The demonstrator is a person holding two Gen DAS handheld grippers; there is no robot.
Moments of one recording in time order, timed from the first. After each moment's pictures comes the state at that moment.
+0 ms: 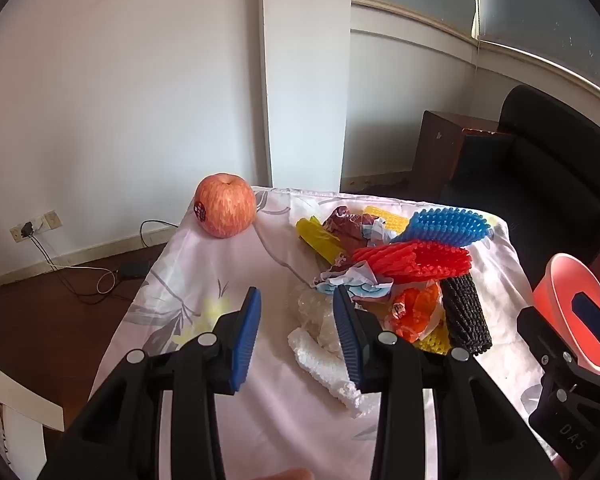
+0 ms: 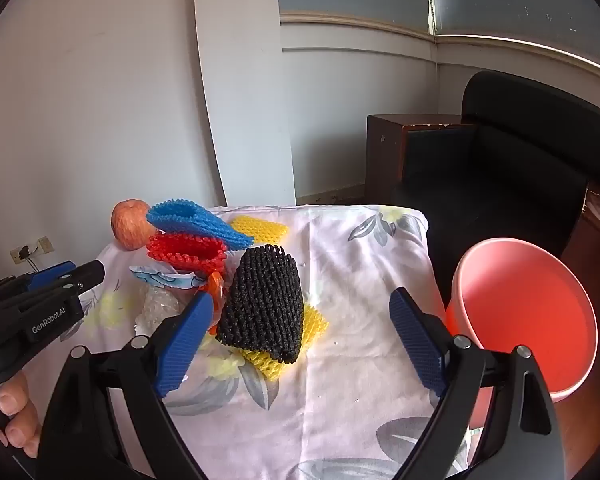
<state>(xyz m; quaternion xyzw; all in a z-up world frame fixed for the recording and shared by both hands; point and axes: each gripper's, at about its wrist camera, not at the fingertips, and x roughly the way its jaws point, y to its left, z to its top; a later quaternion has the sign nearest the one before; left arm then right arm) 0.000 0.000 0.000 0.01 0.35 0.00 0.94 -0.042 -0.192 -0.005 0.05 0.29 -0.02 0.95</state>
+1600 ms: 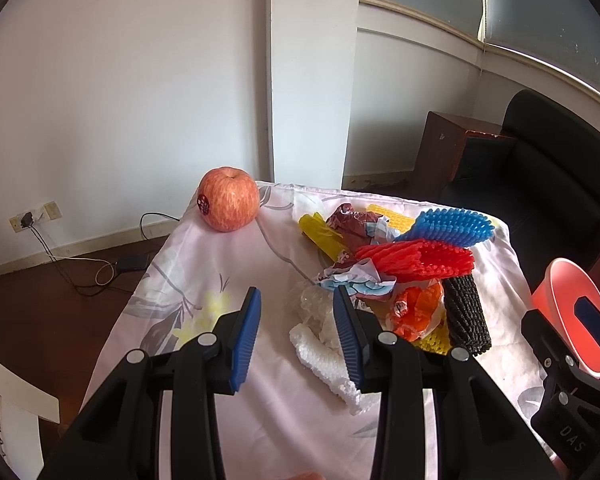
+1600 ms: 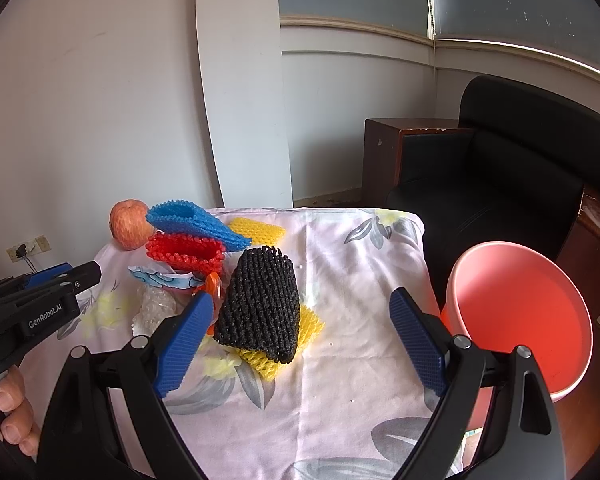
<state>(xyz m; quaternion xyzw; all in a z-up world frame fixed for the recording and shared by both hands) -0.002 0.002 -0.002 0.00 0.35 0.00 0.93 -0.044 -0.191 -0.002 0.05 0.29 -0.02 0.95</state>
